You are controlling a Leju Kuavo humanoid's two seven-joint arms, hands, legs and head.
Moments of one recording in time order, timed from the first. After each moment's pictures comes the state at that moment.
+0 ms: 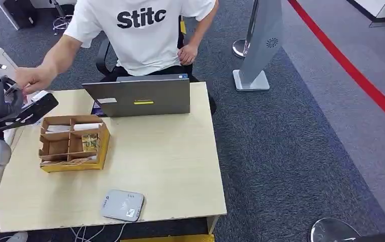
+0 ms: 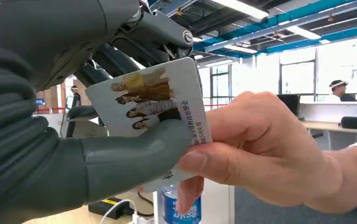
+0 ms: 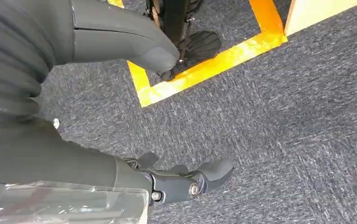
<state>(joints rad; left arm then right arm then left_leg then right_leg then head) -0.74 0.38 -0.17 -1.02 -1.01 0.25 0.03 -0.04 0.13 -1.07 -0.33 0.72 -0.08 -0.21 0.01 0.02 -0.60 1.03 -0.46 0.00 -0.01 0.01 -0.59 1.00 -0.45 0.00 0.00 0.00</state>
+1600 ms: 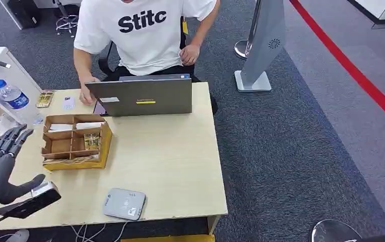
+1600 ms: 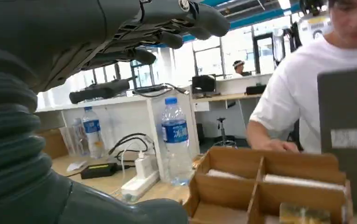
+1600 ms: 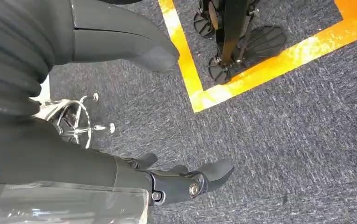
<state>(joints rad) 0.02 0.55 -0.01 -1.84 -0.84 0.00 -0.14 0.00 0.16 -1.09 -0.31 0.79 -0.10 -0.04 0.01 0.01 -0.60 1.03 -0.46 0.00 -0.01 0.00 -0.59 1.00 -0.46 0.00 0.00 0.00</state>
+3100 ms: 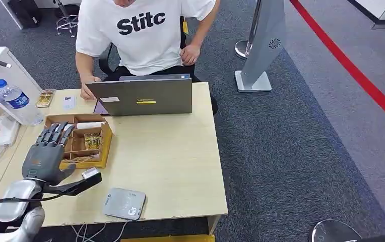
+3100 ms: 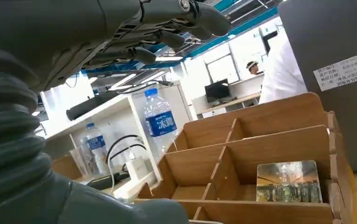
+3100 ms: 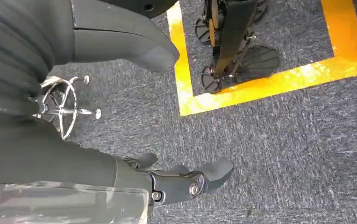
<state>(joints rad) -0.24 0.37 -0.25 -1.42 -1.20 0.19 -0.02 -0.04 0.18 -1.10 -0.27 0.94 -0.06 -0.12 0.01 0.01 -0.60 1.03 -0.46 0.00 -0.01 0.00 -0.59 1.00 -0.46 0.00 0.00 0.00</state>
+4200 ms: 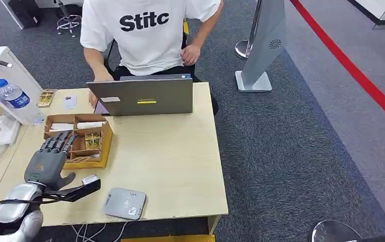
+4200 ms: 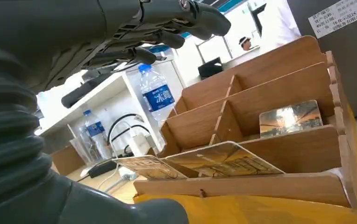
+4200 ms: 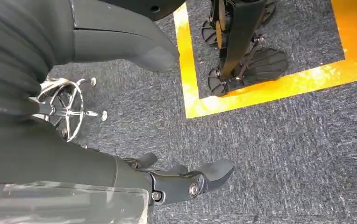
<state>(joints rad) -0.23 0.40 -0.27 -1.39 -1.18 0.12 -0.02 -0.04 0.17 -1.10 -0.27 0.94 -0.05 -0.09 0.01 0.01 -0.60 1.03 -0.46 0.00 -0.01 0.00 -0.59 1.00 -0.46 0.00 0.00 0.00</state>
